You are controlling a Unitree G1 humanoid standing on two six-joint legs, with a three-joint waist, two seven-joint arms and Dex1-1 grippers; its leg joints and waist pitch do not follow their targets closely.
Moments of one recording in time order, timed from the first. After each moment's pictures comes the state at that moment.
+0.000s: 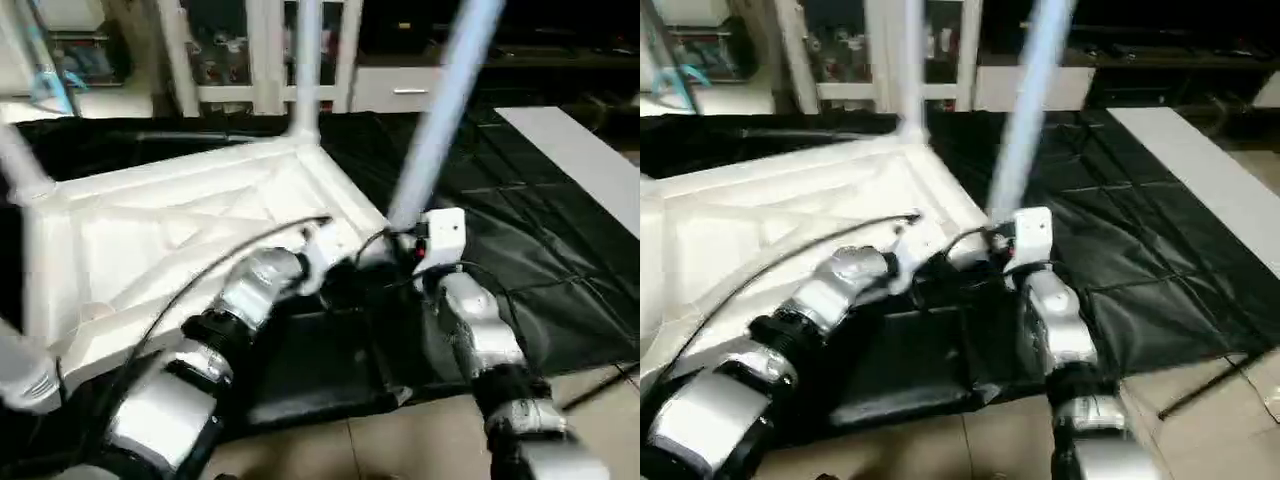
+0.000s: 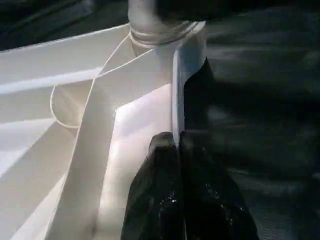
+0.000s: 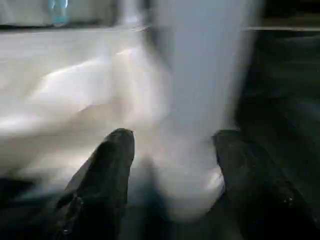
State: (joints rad) left arm -0.81 0.10 -0.30 0.93 0.20 0.03 -0.56; right arm -0.49 -0.04 -0.01 0.69 0.11 -0.05 0.32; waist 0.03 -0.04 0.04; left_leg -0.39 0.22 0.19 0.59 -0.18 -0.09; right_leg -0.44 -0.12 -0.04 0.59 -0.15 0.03
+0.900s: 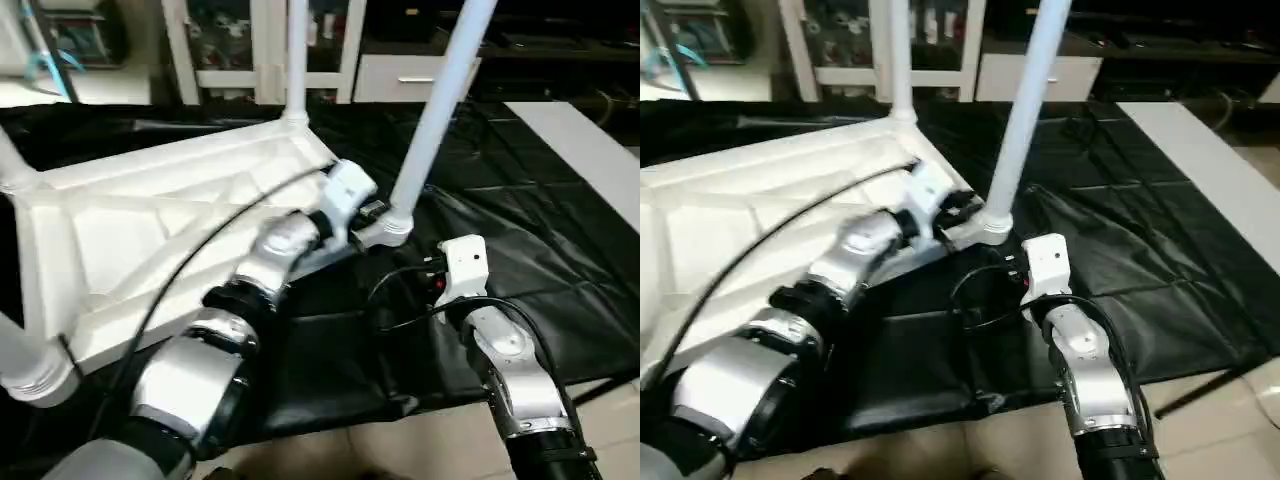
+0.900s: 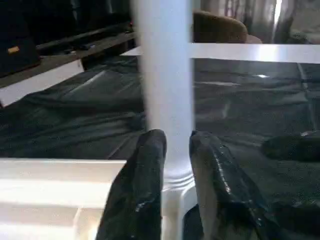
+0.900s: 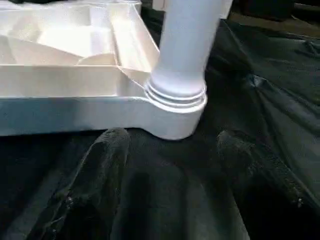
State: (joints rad) left arm -0.93 0.05 -0.09 1.05 0.01 -0.21 -0.62; right arm -0.23 -0.16 0.01 0.22 0.07 0.13 0.28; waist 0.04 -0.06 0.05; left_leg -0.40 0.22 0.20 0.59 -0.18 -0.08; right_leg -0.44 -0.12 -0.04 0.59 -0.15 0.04
